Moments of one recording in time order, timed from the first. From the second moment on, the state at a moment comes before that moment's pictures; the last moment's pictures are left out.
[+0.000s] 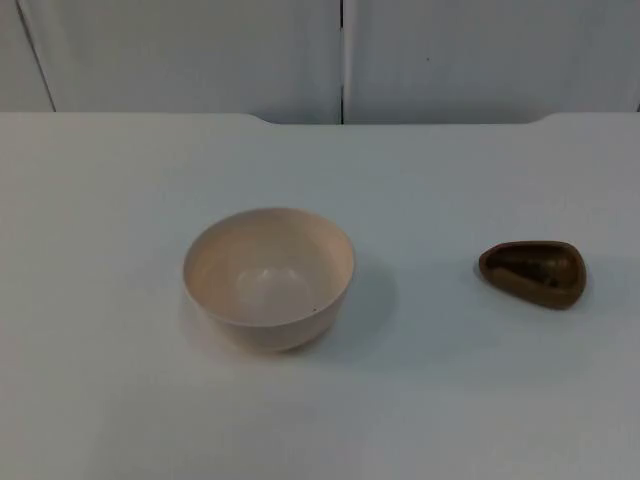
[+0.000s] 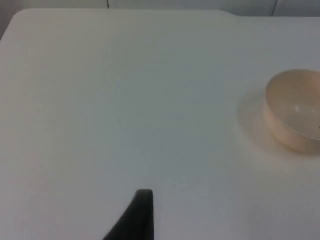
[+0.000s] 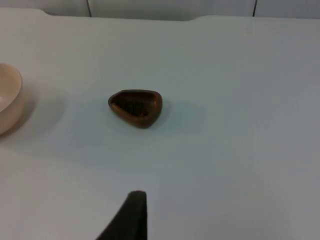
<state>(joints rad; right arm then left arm) 0.07 0.00 -0.52 0.06 1.08 -0.06 0.02 0.00 -0.50 -0.11 1.08 0.02</state>
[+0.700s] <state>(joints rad) 0.07 0.00 -0.52 0.06 1.08 -0.06 0.02 0.18 -0.68 -0.17 1.07 0.02</state>
